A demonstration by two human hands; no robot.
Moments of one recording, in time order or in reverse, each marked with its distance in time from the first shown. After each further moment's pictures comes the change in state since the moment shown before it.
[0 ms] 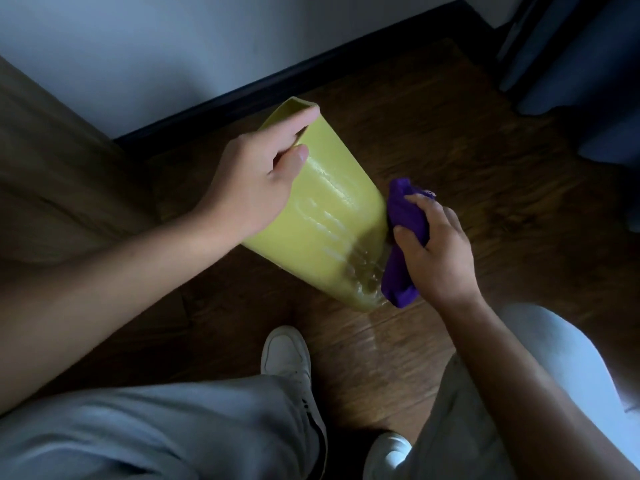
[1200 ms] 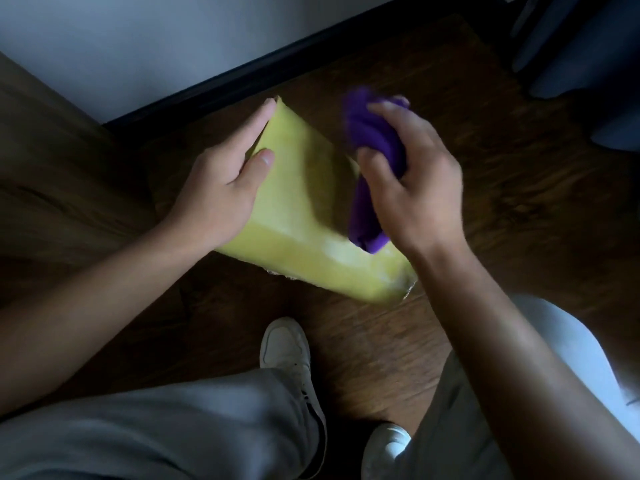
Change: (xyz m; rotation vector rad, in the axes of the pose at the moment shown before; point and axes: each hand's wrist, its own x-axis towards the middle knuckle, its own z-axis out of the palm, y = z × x) left_hand -0.017 -0.032 -0.006 -0.076 0.015 -0.104; right_hand 0.032 -0.079 0.006 0.116 0.154 -0.282
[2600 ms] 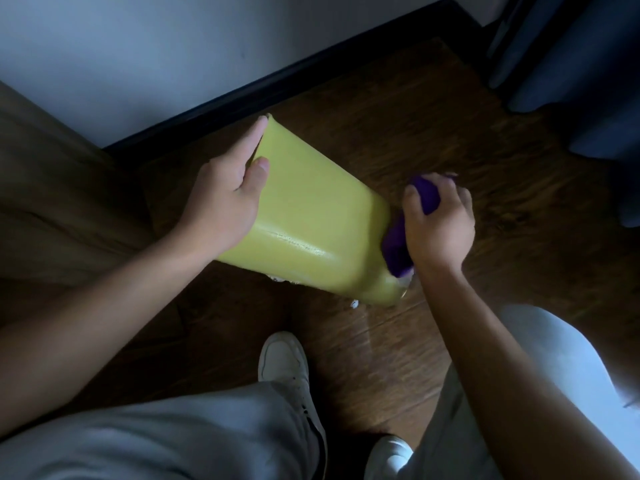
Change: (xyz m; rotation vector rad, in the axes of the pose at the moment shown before) left_hand 0.011 0.003 0.004 0.049 0.040 -0.053; right_hand -0.012 0.089 0.002 -0.193 0.167 0.393
